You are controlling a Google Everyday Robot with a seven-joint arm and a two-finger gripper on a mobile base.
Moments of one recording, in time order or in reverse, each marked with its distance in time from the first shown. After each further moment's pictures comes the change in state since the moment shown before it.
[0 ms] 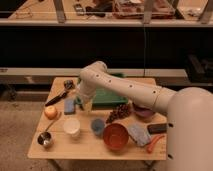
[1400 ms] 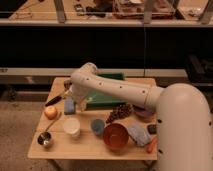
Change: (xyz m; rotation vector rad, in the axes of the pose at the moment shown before) arm -0.012 -0.028 0.023 -0.003 0.075 -0.241
